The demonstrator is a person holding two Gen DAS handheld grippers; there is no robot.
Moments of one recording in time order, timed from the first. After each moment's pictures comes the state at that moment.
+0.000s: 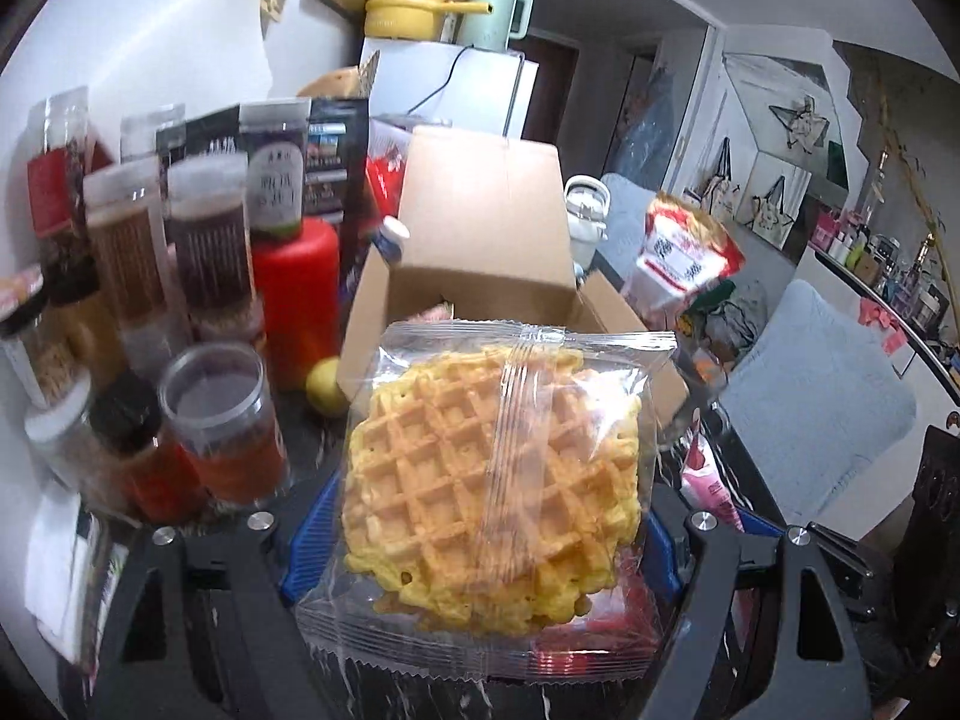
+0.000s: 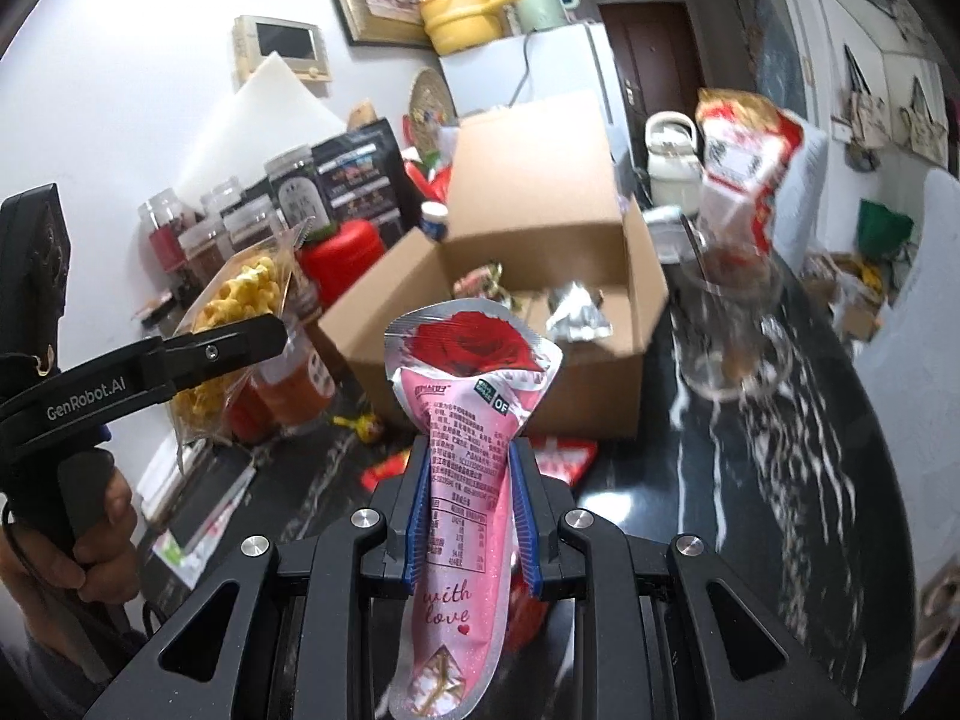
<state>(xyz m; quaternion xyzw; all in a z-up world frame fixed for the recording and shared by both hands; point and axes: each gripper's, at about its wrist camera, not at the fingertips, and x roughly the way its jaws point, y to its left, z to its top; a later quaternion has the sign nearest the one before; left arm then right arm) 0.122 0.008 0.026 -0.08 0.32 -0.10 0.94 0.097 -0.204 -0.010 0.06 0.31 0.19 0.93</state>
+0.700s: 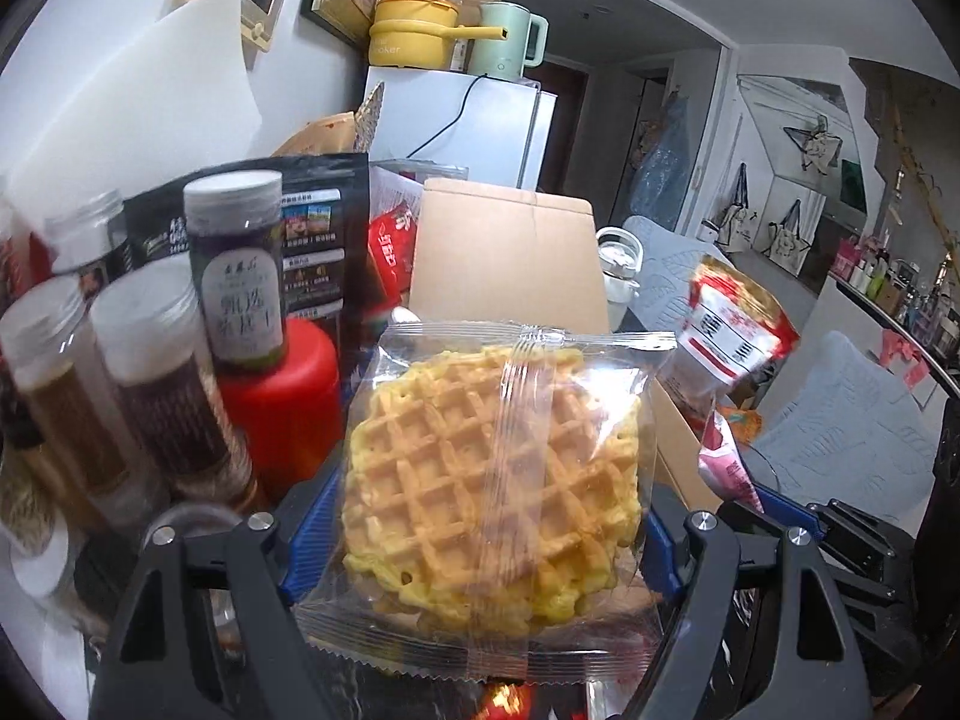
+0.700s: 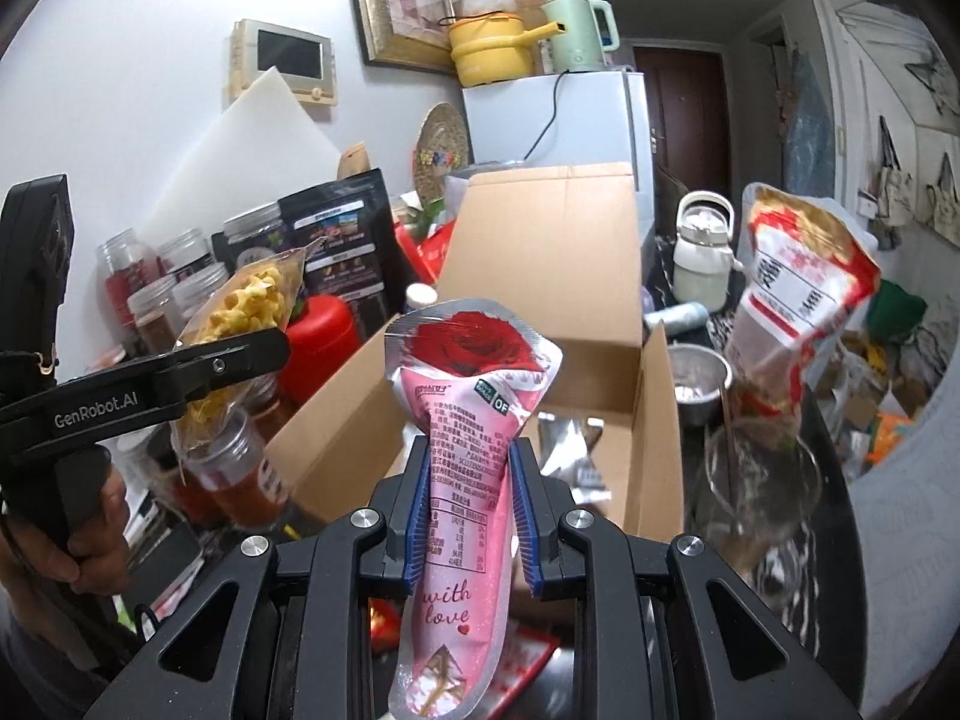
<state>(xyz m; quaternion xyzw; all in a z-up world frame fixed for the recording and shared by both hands) 0.223 0.014 0.045 -0.07 0.29 -0.08 0.95 0.207 -0.190 0.026 0.02 0.27 0.20 0.94</state>
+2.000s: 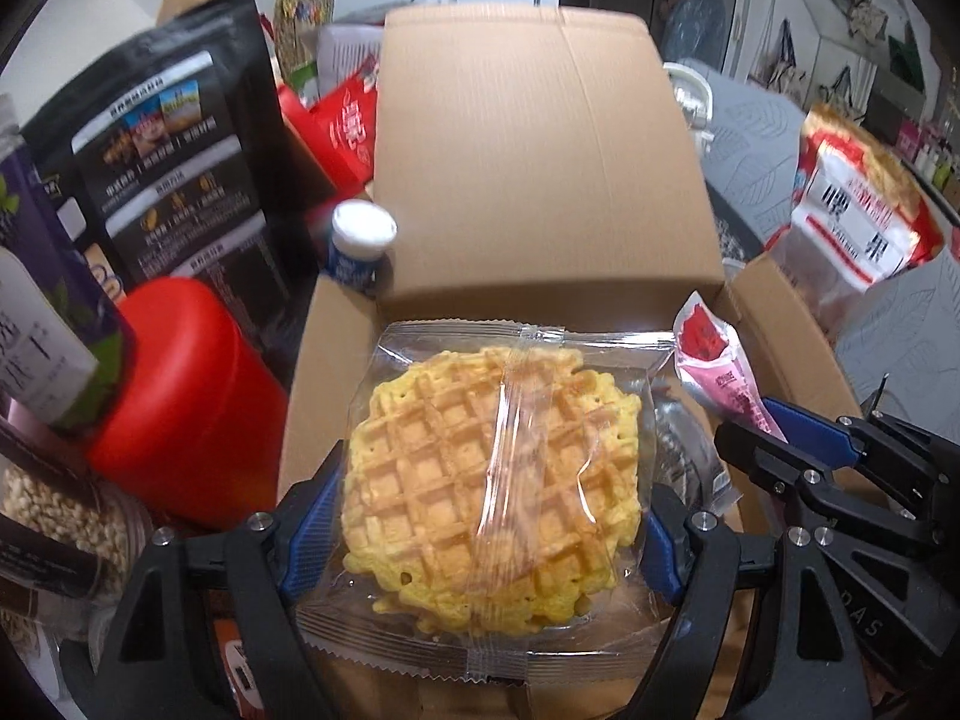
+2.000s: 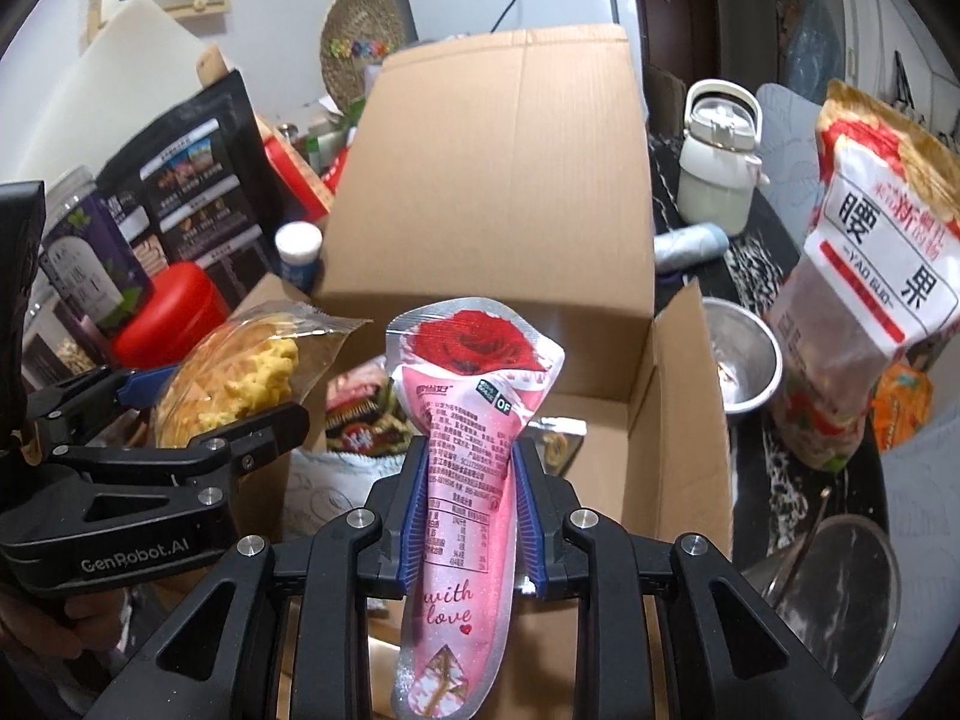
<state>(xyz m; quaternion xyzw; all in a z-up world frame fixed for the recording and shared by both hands) 0.356 -0.028 -0.028 0.02 0.46 -0.05 0.89 0.343 -0.174 -0.027 0.01 0.41 0.16 0.90</state>
